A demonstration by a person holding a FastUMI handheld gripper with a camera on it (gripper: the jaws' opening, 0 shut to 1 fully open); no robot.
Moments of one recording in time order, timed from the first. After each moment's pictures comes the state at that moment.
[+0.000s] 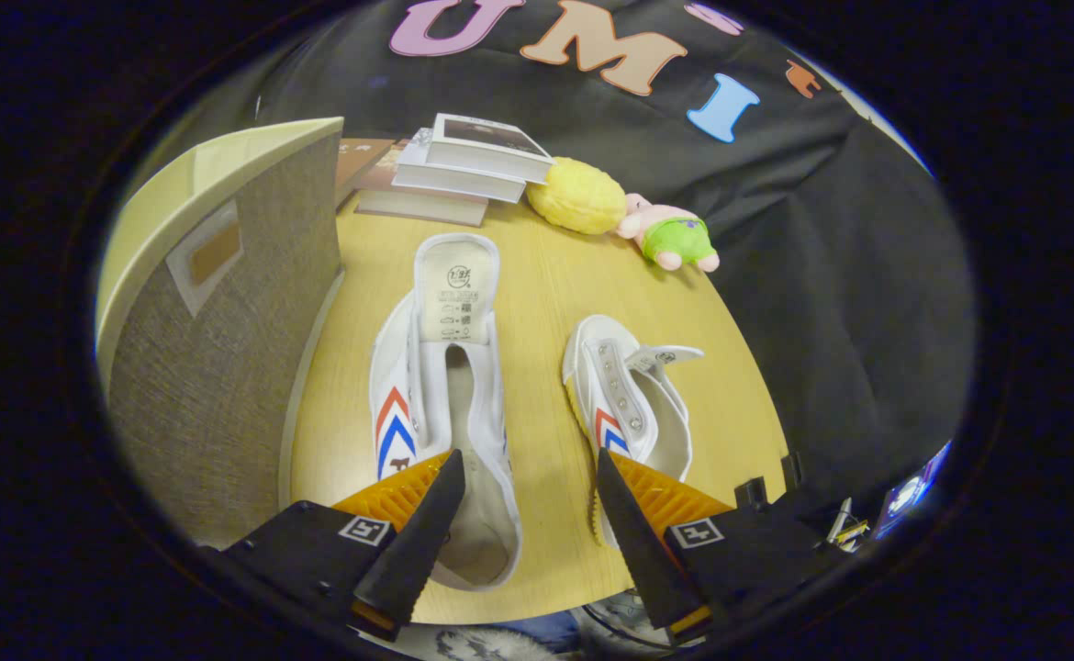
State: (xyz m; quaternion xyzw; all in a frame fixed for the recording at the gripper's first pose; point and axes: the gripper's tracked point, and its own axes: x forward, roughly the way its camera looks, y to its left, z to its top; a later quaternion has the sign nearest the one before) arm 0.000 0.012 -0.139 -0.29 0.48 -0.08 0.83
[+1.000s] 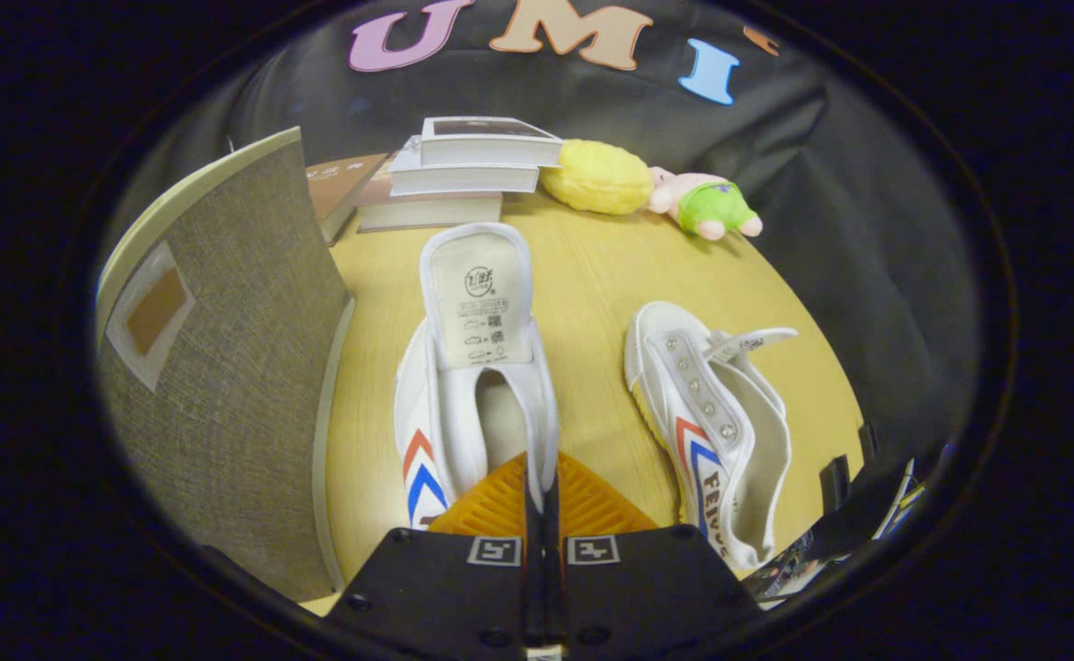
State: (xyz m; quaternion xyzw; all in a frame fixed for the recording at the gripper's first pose) arm 0.012 0.042 -0.180 -0.18 0.49 -0.07 0.85
